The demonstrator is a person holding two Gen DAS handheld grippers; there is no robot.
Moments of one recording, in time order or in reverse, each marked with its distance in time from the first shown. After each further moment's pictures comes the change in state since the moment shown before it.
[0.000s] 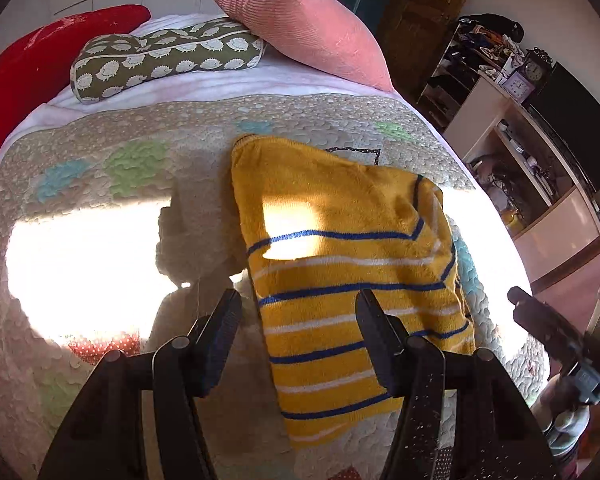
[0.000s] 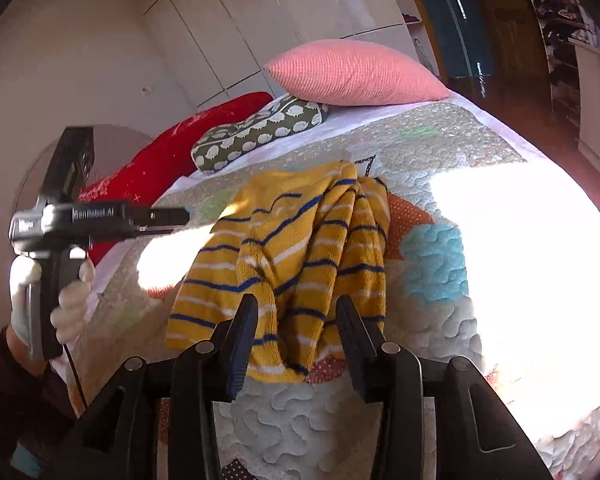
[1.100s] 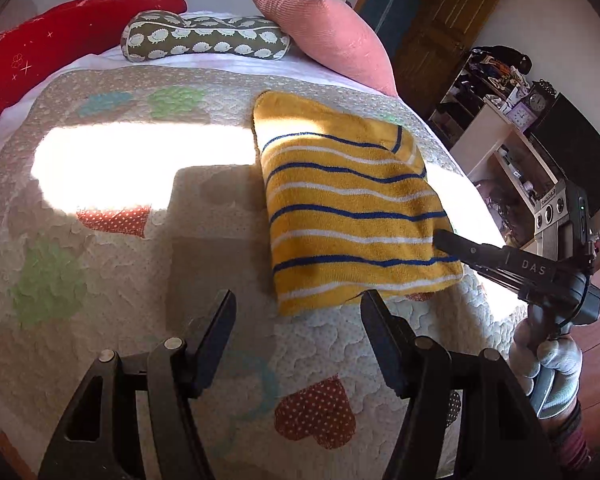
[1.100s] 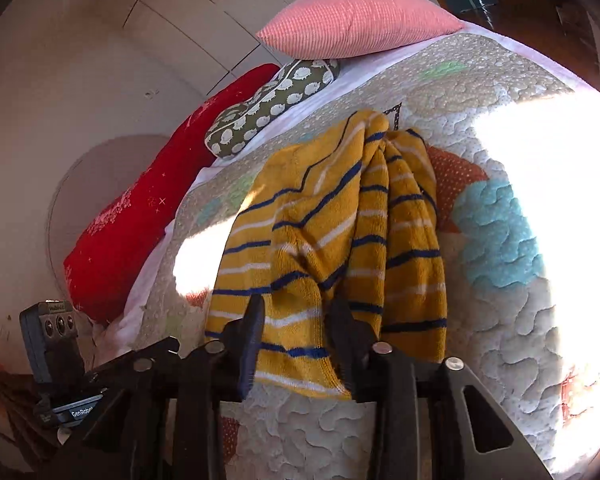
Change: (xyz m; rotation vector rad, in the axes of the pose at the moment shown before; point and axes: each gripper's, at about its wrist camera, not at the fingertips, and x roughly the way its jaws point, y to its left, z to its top) left arm -0.039 -0.003 -0.108 -0.120 -0.090 0.017; right arm 0.048 -0.007 0.003 0.161 0.189 0.185
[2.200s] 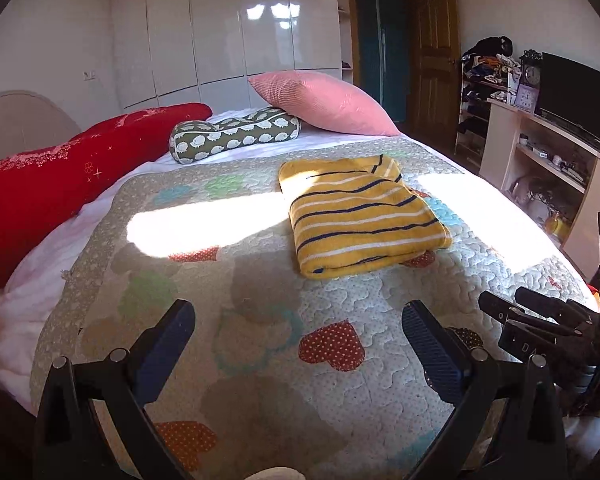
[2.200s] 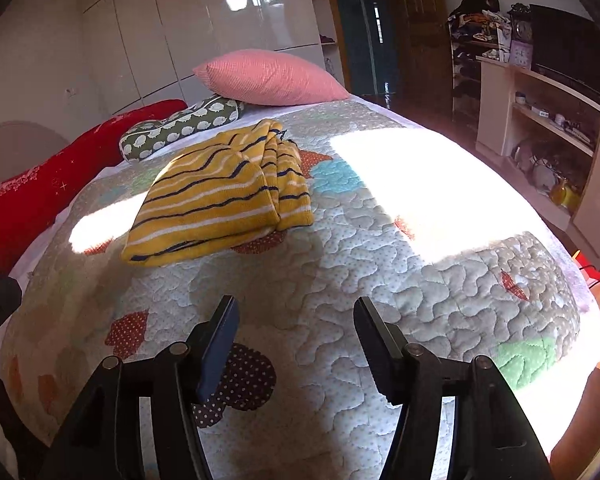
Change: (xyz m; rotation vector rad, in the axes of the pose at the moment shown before) left arm -0.088 -0.060 -0.093 0.231 -0.289 0.265; right arm -0.085 0.059 -0.163 -0.109 -0.269 -0.592
